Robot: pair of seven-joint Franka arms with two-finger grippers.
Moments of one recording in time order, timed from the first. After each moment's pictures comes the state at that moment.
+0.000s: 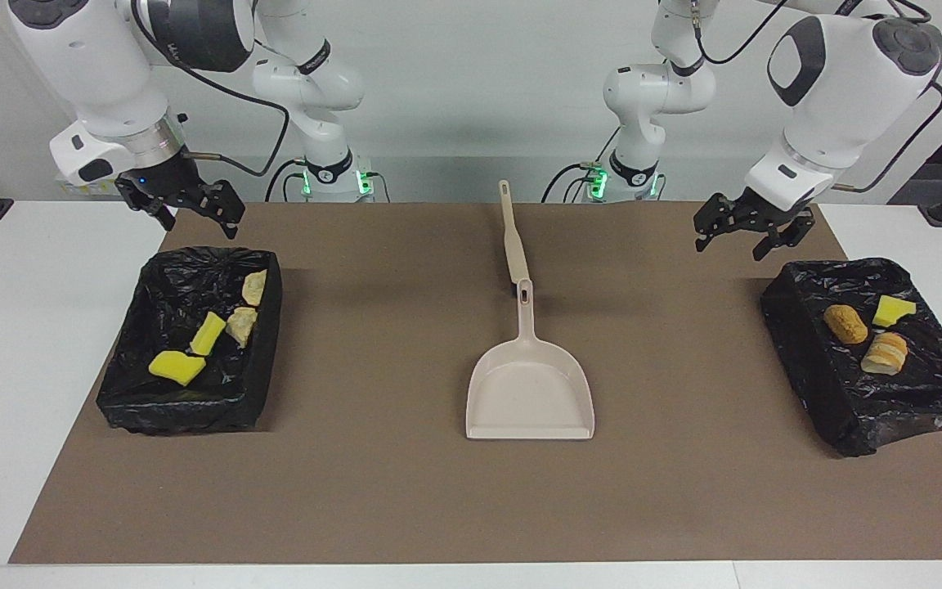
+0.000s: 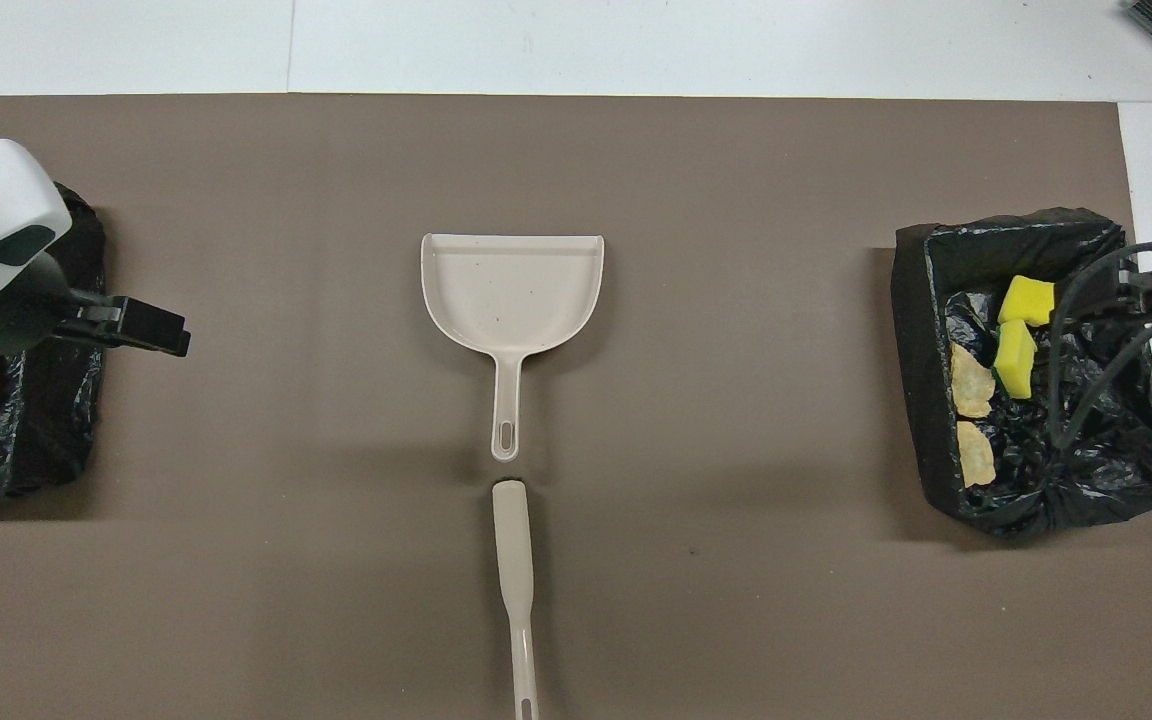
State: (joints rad) left arm -0.05 0.00 -0.04 -1.66 -0.09 1.63 0.11; right arm -0.11 0.08 0.08 -1.48 -0.06 1.48 0.11
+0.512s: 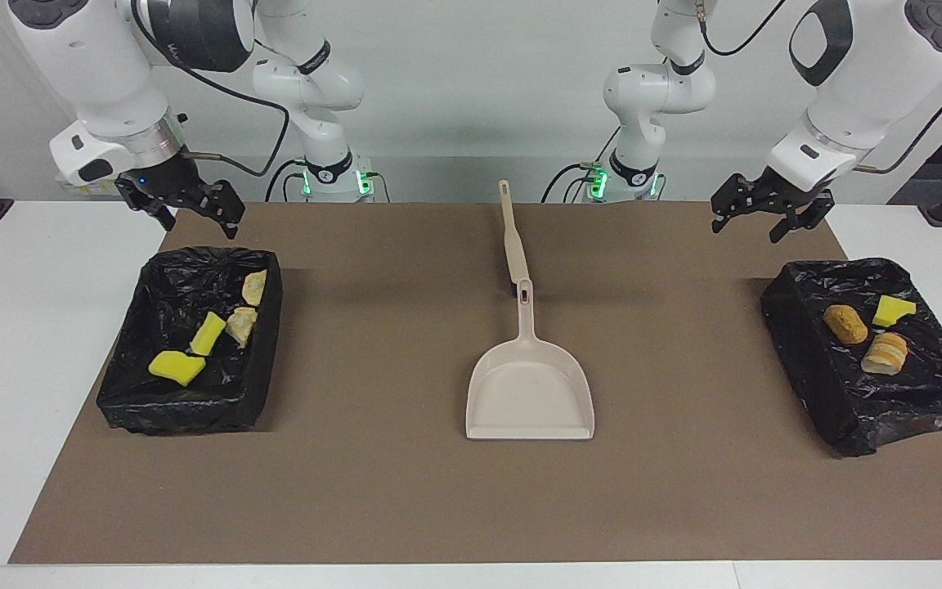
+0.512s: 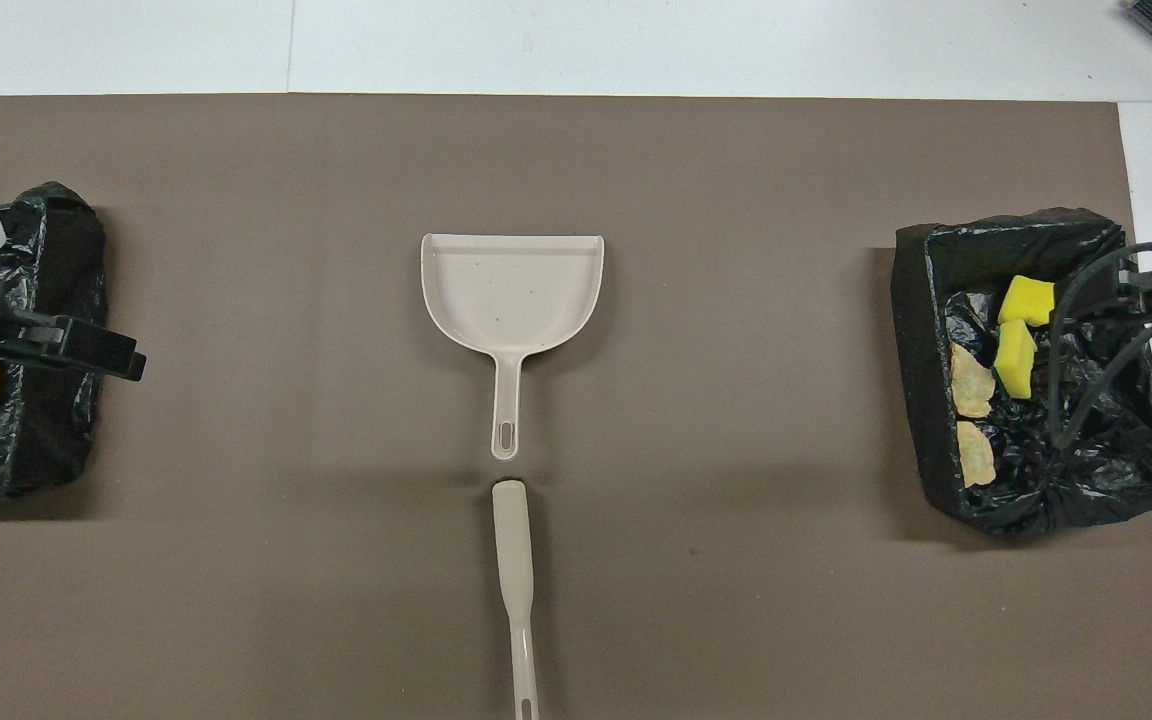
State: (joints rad) left arm -0.05 -0.02 -0.02 -1.63 -0.09 1.54 0.14; right arm -0.11 0.08 0.08 -1.48 -0.06 1.48 0.11
